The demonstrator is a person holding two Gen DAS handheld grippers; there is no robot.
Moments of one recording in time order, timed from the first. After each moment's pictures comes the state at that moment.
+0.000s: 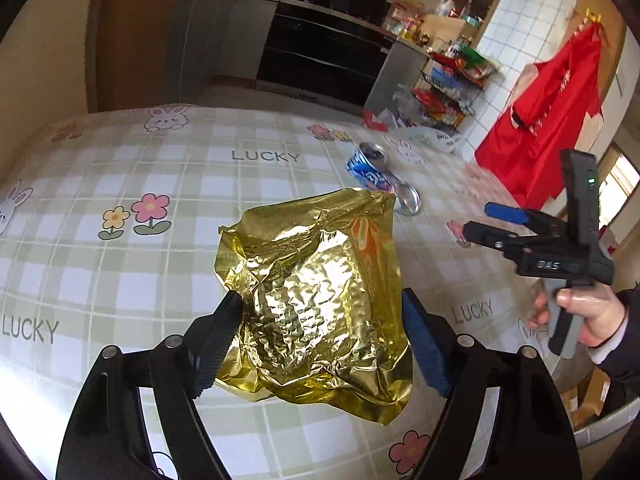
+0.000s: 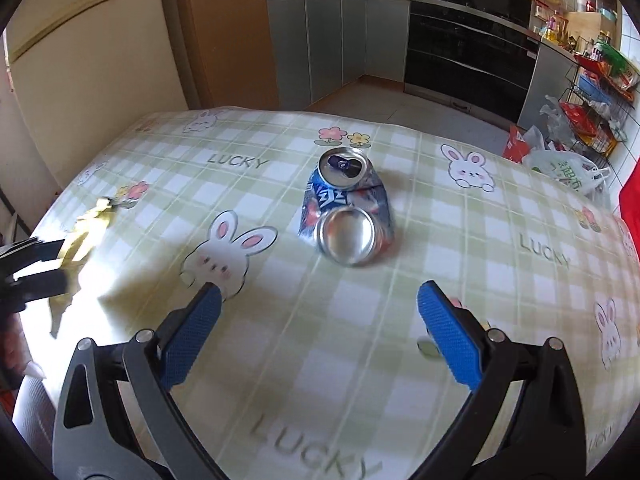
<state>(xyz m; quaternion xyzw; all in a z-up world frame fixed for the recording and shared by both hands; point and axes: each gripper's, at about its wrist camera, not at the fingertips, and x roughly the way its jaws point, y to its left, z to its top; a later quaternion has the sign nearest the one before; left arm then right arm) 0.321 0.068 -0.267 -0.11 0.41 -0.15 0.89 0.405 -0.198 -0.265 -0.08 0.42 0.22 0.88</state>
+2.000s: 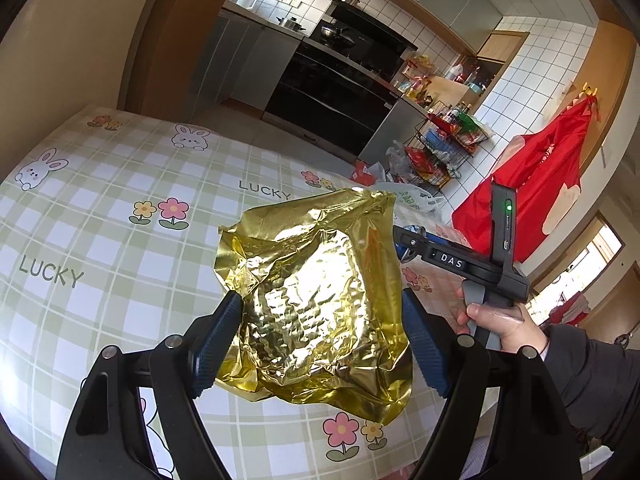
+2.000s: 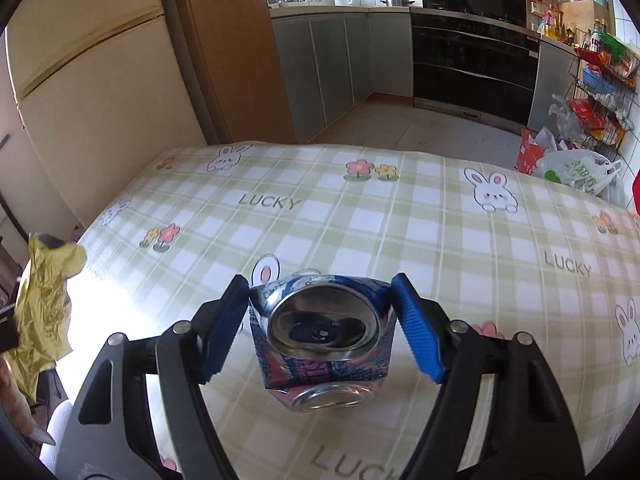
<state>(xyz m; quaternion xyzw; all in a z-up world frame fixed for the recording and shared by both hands) 0.244 0.092 -0.216 -0.20 0.35 -0.15 0.90 0.384 -0.184 -0.235 -0.02 0.39 0.24 0.89</state>
